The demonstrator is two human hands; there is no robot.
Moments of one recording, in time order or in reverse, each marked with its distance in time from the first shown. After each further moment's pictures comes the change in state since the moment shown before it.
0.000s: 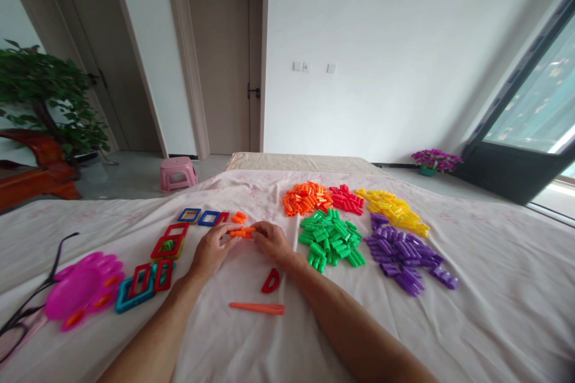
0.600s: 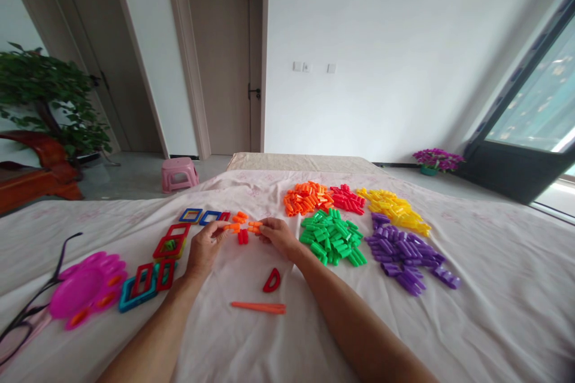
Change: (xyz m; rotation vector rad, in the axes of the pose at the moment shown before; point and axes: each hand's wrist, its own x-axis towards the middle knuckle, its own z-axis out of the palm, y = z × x) left_hand -0.002 -0.004 -0.009 -0.062 0.156 -0.170; right_hand 0.014 0.011 -0.006 0.441 -0.016 0.212
